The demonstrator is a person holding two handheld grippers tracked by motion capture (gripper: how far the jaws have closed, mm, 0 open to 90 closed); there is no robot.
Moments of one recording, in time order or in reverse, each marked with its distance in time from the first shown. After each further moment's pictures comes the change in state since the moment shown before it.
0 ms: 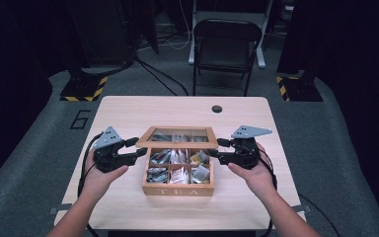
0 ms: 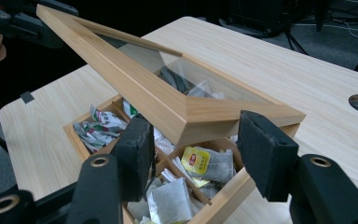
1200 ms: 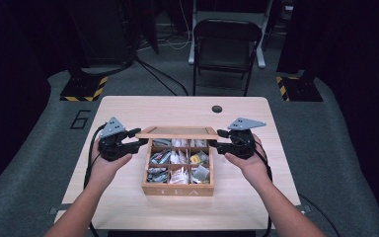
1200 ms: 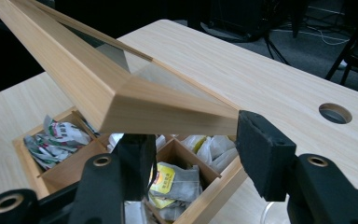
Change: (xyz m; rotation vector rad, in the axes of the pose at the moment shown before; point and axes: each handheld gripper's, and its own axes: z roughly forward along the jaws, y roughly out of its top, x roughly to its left) left arm 0.017 0.012 0.019 -0.016 0.044 -0.008; right arm -0.021 0.006 0.025 -0.005 -0.084 -0.034
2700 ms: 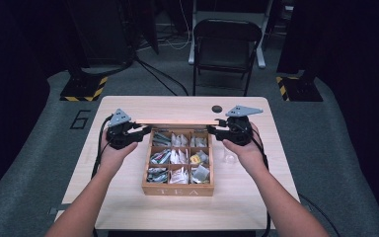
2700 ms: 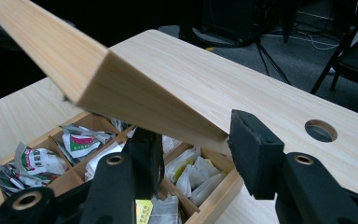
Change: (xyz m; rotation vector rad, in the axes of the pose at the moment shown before) left arm 0.030 -0.002 0.042 -0.008 0.038 -0.021; right arm -0.018 0.025 0.015 -0.014 -0.019 0.013
